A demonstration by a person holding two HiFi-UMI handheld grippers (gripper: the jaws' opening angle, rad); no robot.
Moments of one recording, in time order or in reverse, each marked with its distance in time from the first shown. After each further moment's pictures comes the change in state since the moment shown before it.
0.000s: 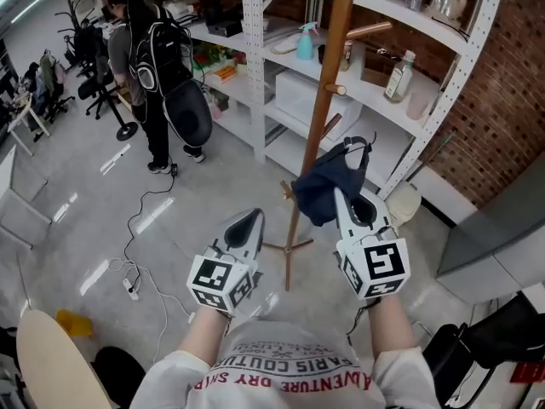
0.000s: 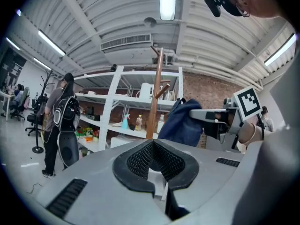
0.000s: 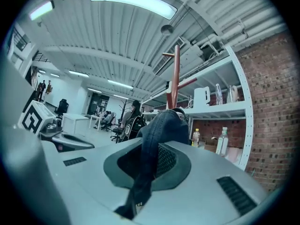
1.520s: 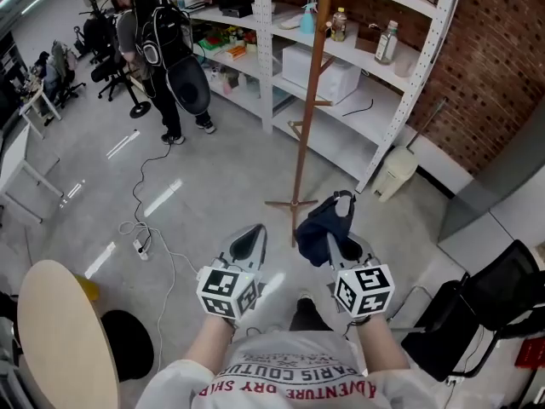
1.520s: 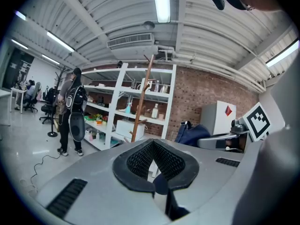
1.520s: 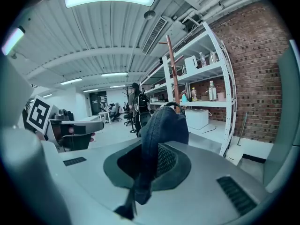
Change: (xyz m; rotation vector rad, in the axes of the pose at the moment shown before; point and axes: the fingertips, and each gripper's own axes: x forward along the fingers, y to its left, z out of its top) left arm -0.264 -0.146 -0.087 -0.064 0.113 0.056; right arm -0.288 0.183 -0.117 0.308 0.292 0.053
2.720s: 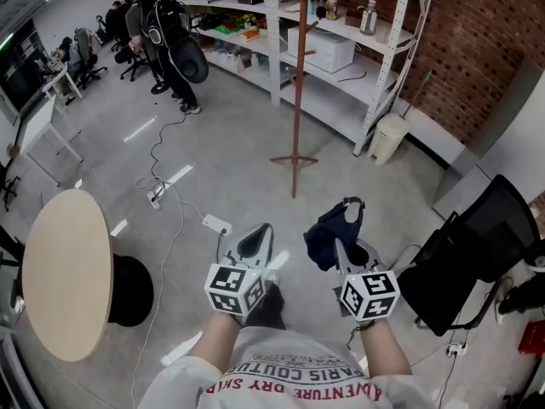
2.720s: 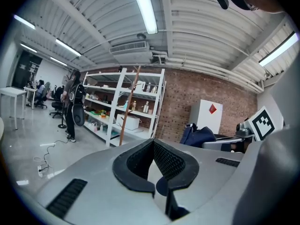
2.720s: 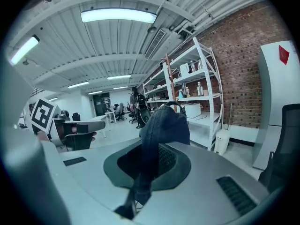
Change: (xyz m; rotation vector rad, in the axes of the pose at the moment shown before) left arm -0.289 -0.252 -0.103 -0.033 0.012 0.048; right arm -0.366 0.103 -0.142 0.039 0.008 0.017
